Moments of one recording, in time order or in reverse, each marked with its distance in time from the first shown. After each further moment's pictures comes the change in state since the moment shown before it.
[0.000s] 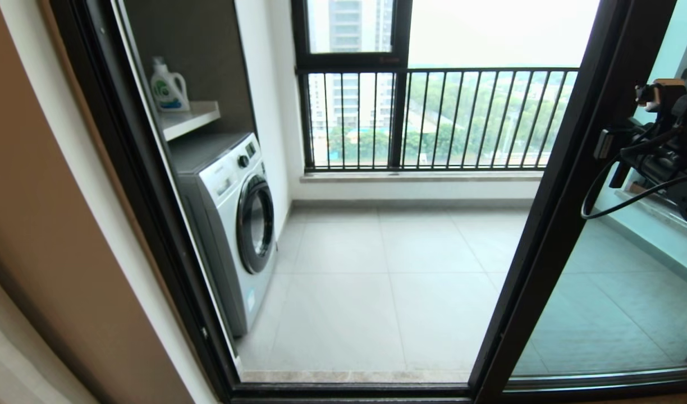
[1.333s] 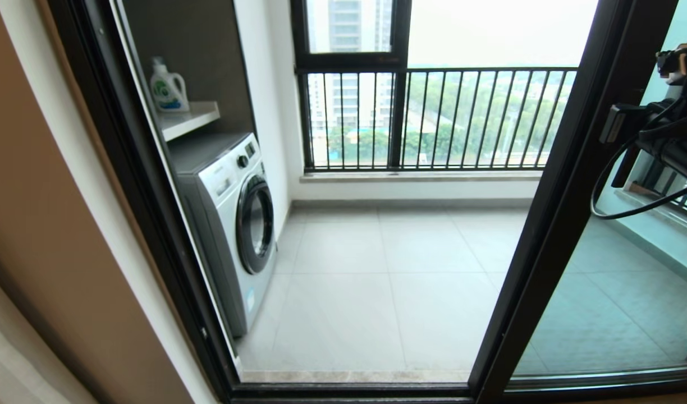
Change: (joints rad) left arm 0.000 0.000 0.000 0.000 0.000 0.000; right arm 0.131 -0.226 0.136 0.031 -0.008 0.003
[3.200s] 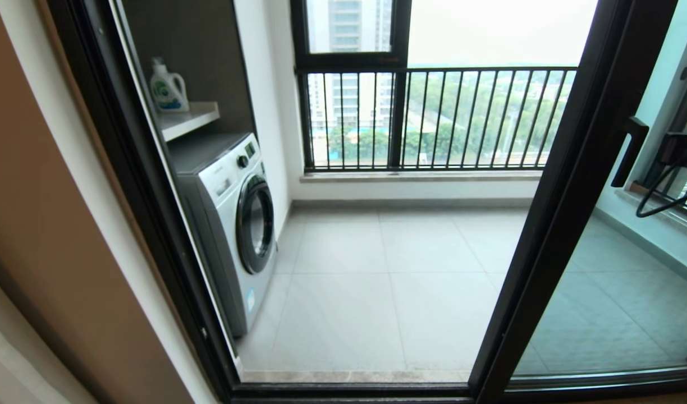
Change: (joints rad) left arm 0.000 0.000 0.000 0.000 0.000 0.000; right arm -0.292 0.211 -0.166 0.059 0.087 0.013
